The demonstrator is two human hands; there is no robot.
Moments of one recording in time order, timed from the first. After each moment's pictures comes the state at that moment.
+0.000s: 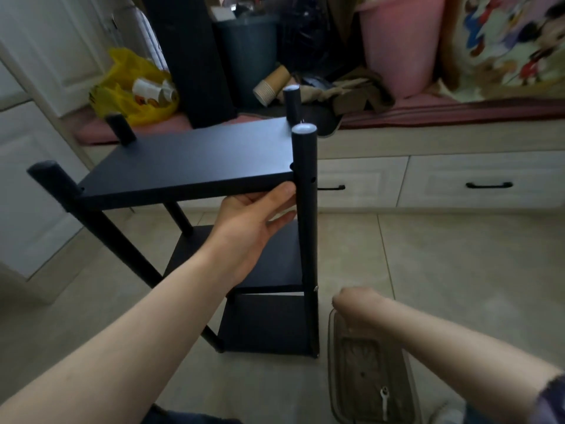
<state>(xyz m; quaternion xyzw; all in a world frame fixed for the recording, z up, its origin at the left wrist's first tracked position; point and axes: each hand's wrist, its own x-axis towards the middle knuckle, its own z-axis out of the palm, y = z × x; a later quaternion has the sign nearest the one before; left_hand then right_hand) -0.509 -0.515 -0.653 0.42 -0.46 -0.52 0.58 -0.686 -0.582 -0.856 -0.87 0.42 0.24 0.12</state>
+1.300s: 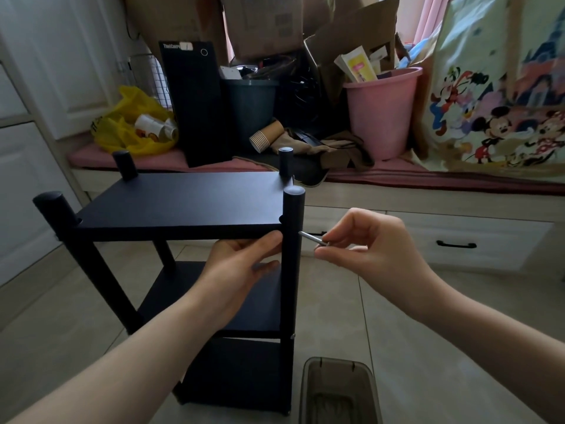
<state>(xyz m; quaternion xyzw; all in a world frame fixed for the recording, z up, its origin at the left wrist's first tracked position) -0.513 -0.515 -0.654 0.42 -0.42 -0.54 0.60 -0.721 -0.543 -0.620 -0.74 0.32 -0.46 0.36</state>
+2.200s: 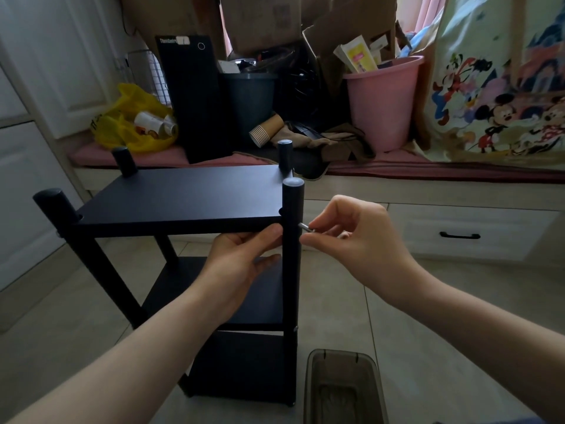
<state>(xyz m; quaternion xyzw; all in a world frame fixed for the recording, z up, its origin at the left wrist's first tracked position) -0.515 -0.514 -0.653 0.42 -0.43 -0.53 0.60 -0.700 -0.545 -0.621 -0.74 0.34 -0.47 0.32</state>
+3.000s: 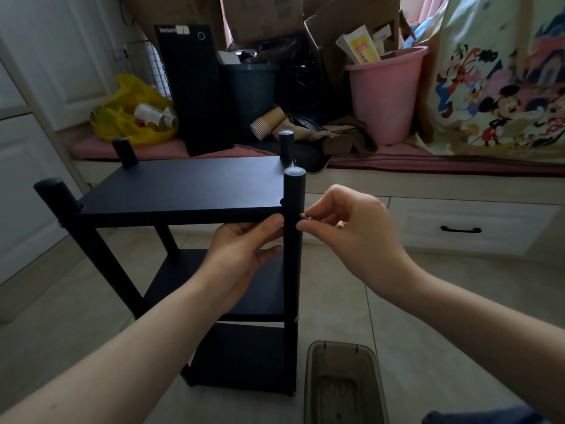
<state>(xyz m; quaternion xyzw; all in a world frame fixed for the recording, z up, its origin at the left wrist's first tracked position) -0.513 -0.515 -0.656 0.42 -0.45 -0.52 0.59 -0.691 -0.545 -0.626 -0.74 0.35 -0.50 0.28</state>
